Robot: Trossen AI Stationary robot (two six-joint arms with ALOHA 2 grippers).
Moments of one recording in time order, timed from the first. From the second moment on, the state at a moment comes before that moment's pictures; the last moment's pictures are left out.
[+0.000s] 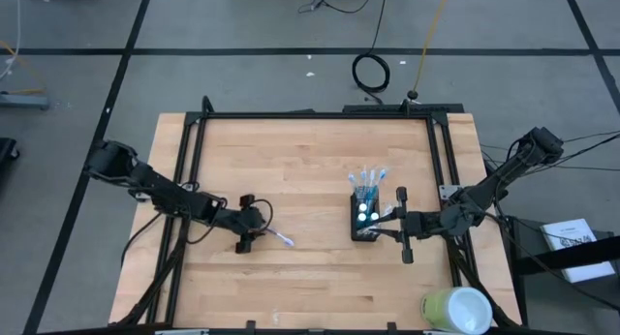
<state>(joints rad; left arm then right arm) -0.33 1.41 0.35 0.09 -0.18 -0.25 0.65 0.95 0.59 0.22 0.60 -0.05</state>
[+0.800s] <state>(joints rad) -0.28 1.34 0.35 0.75 -0.14 -0.17 0.65 0.95 0.59 0.24 0.60 -0.04</state>
